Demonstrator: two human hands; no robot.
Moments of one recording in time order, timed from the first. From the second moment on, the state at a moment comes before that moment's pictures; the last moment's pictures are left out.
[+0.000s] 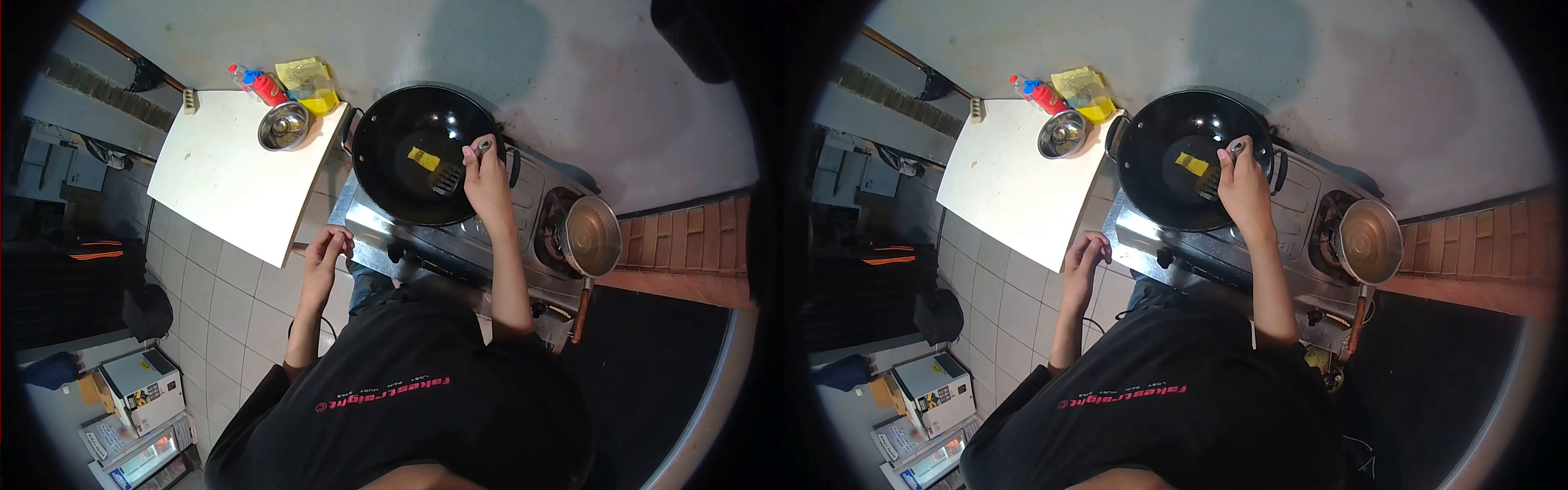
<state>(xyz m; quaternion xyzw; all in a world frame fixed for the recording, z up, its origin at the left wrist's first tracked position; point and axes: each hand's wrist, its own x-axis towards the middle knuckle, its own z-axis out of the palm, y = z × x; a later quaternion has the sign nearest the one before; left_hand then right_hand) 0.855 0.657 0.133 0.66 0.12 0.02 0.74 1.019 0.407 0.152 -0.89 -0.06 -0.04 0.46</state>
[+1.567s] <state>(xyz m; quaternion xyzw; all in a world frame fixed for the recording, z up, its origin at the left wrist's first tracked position) 0.849 0.663 0.128 0.66 0.12 0.02 0.74 1.016 0.408 0.151 -0.89 -0.05 -0.05 0.45</state>
